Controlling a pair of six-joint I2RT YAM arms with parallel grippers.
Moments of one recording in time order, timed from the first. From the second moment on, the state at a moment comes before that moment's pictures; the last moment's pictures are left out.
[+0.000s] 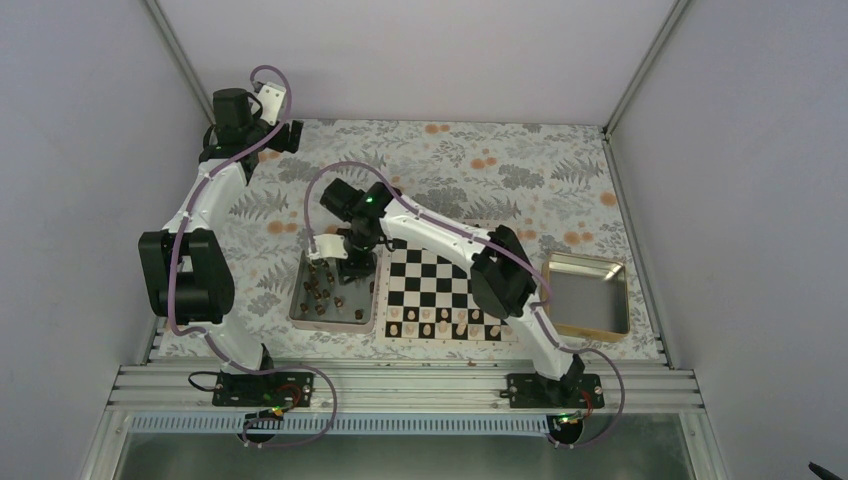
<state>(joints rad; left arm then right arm) 0.05 1.71 1.43 -0.16 0.21 0.31 0.99 2.27 2.09 -1.11 -0.39 -0.76</state>
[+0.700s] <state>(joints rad) 0.05 1.68 1.42 -0.16 0.21 0.31 1.07 2.33 2.05 -1.06 -0.40 -0.70</state>
